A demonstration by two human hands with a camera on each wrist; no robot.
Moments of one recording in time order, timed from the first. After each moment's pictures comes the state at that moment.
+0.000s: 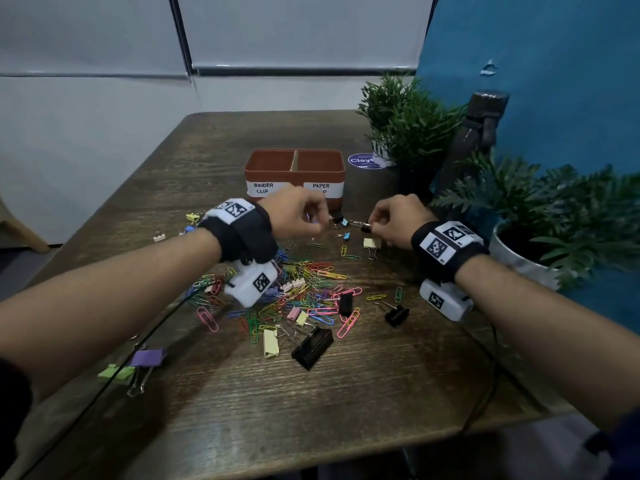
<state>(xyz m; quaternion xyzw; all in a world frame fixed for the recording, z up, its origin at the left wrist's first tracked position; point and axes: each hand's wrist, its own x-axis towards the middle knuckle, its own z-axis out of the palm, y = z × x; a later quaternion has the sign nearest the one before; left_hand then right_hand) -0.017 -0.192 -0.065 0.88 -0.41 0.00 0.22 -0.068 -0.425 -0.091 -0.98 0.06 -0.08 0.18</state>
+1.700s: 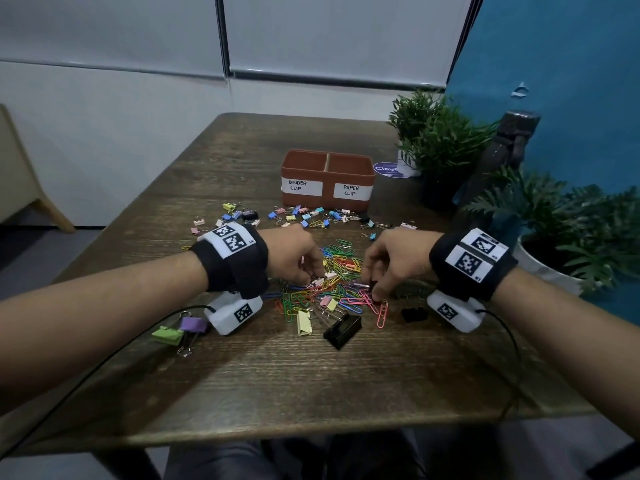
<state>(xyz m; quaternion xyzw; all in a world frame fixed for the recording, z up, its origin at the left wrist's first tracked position) -0.070 -0.125 -0.085 0.89 -0.44 -0.11 0.07 -0.134 -0.357 -0.055 -0.95 -0.11 0.24 0.16</state>
